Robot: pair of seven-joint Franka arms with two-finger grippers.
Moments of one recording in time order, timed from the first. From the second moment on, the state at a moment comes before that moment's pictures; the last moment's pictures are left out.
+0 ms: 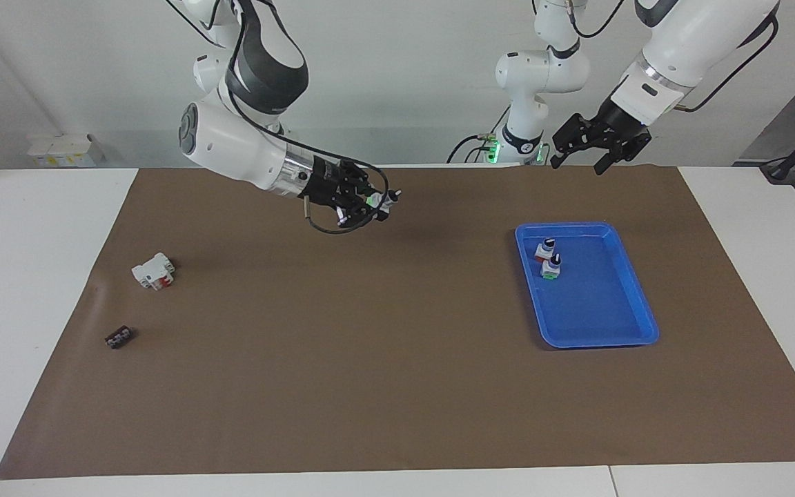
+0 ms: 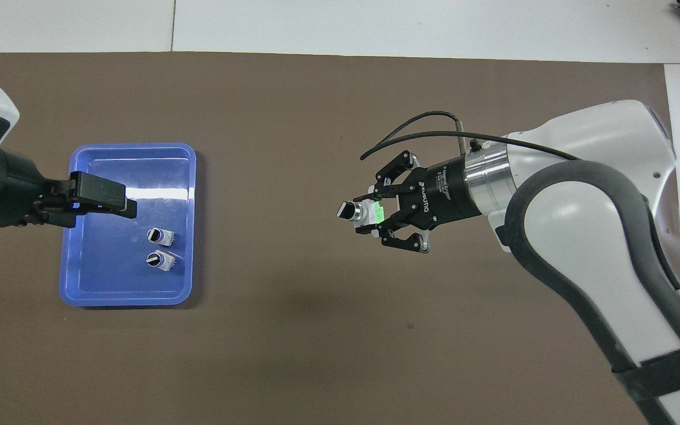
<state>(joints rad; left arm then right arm) -0.11 -0.06 -0.03 -1.60 -0.32 1.52 -0.22 0.22 0.11 0.12 -1.80 0.93 1.90 1.60</state>
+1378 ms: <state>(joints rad) -0.12 -0.08 -0.18 -1.66 -0.55 1.63 -0.08 0.40 0.11 0.12 -1.80 0.94 2.13 1.77</state>
